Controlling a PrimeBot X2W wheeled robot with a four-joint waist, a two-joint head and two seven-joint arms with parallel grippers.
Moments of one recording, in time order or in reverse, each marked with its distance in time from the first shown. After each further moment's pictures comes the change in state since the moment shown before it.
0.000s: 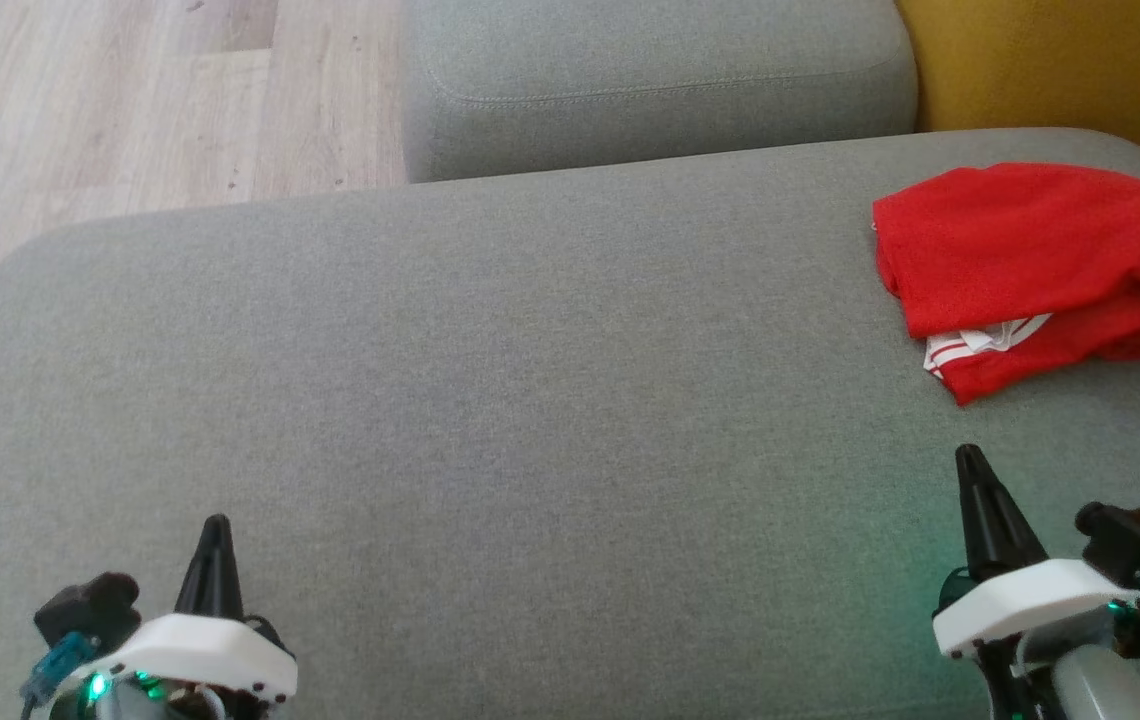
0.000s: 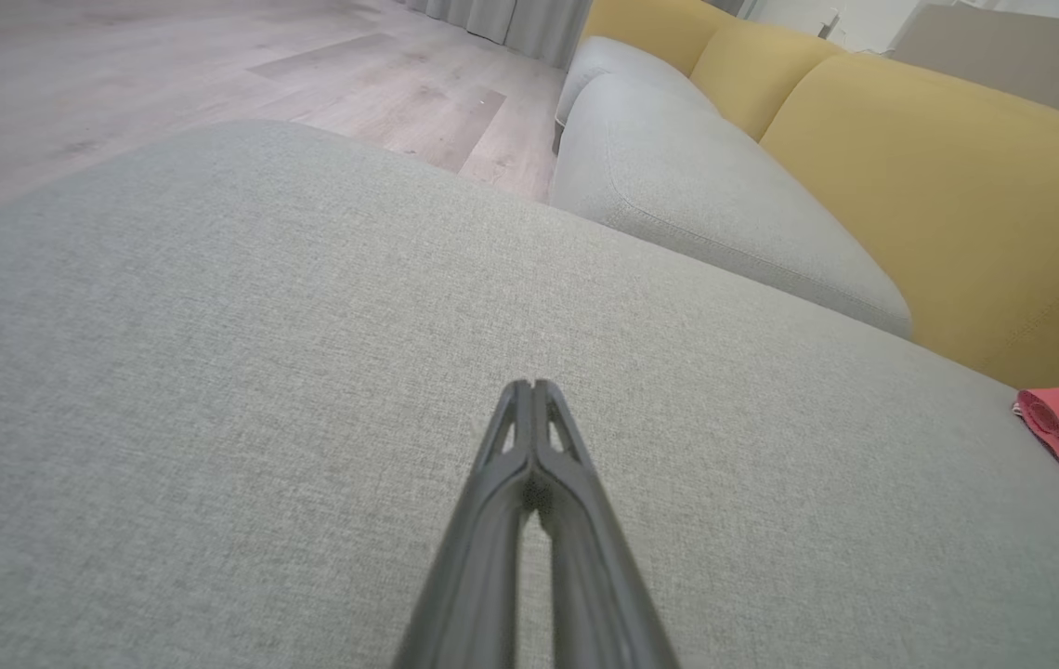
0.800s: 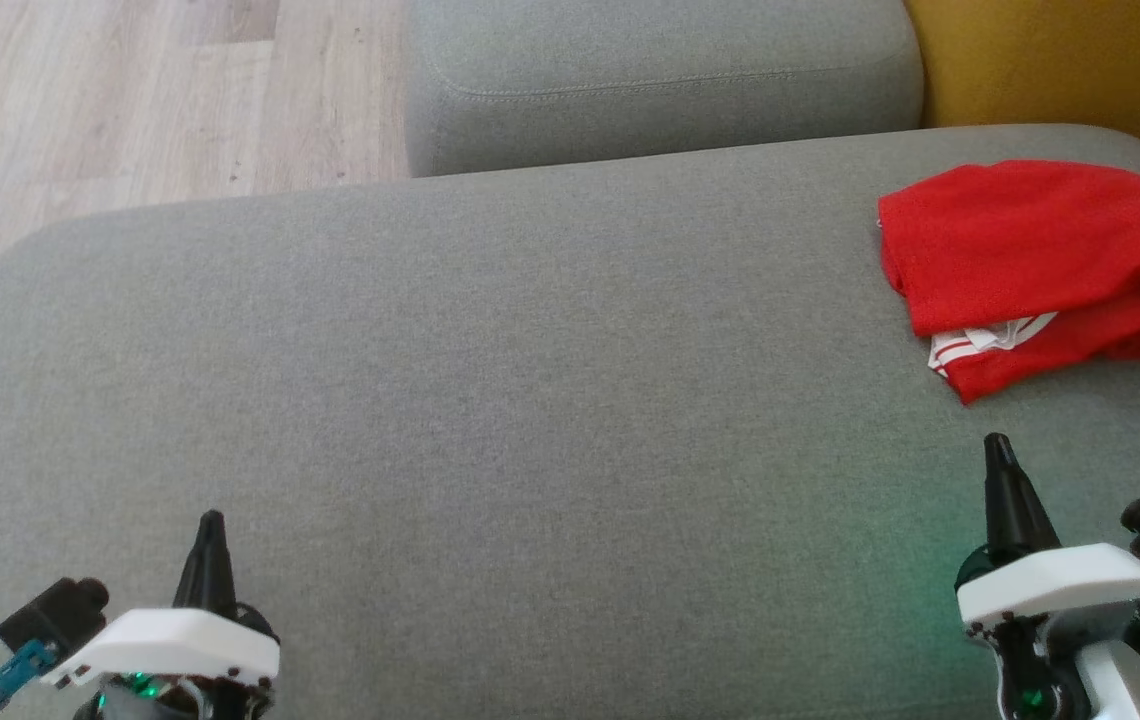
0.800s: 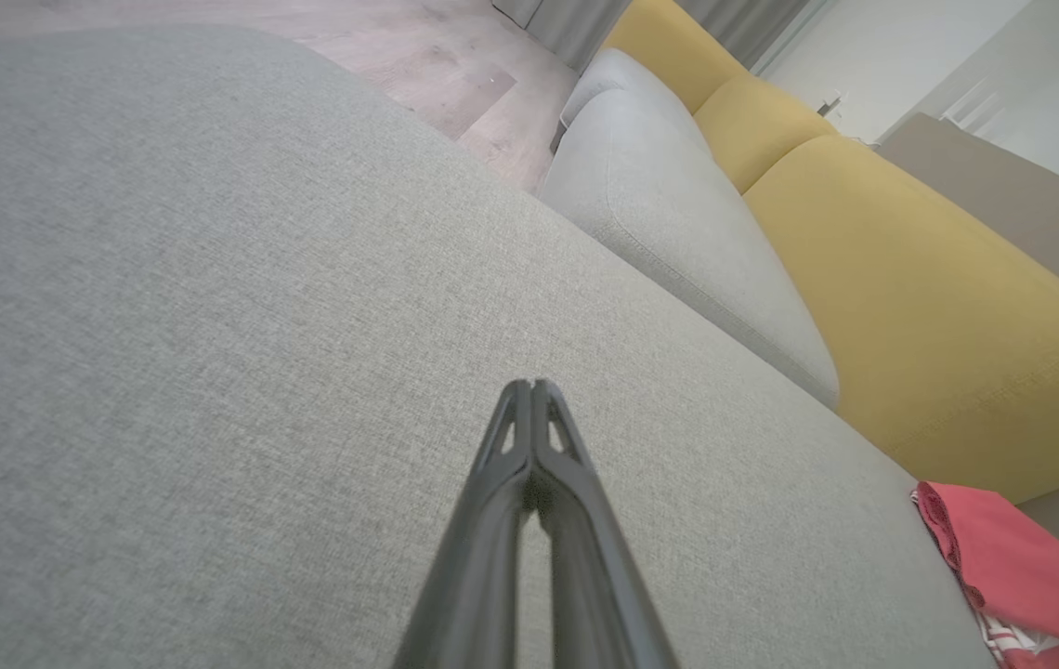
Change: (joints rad) left arm 0.000 0.000 0.004 -0.030 -0.267 -0.012 0.068; right arm 0.000 0.029 -0.056 -0.040 0.253 0.000 0.065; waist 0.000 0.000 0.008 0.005
